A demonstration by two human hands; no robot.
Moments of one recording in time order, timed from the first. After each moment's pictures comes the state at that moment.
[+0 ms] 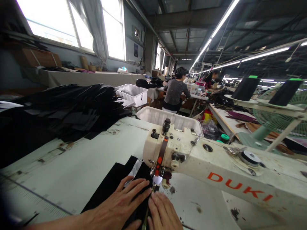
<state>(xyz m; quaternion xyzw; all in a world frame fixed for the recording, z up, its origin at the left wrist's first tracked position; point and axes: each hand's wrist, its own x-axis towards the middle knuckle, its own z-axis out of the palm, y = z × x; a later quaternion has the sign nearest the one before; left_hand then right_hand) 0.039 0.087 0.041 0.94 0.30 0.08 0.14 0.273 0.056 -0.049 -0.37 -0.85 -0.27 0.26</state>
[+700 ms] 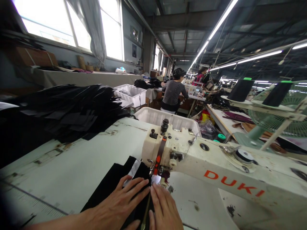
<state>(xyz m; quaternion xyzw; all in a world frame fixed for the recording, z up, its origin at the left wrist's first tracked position) 0.041 0.089 0.047 0.94 0.29 0.09 0.15 0.272 0.056 -0.048 -0.43 -0.83 -0.26 0.23</state>
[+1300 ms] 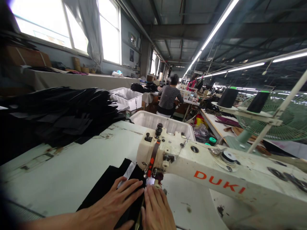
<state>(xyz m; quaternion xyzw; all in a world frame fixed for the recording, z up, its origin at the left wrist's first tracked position) 0.040 0.100 0.038 0.94 0.29 0.09 0.14 0.259 0.070 -0.018 -0.40 -0.81 -0.36 0.23</state>
